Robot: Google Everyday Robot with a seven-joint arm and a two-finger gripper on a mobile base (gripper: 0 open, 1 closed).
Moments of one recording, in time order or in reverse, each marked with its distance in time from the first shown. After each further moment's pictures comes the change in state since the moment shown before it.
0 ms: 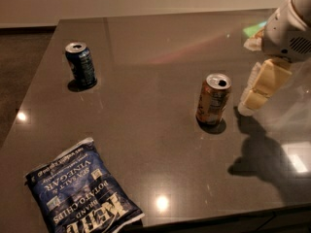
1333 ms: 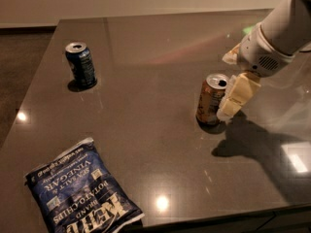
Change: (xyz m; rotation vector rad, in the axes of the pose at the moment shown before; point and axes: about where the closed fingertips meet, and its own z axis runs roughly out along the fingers) arm -0.009 -0.013 0.060 -0.056 -0.077 -0.005
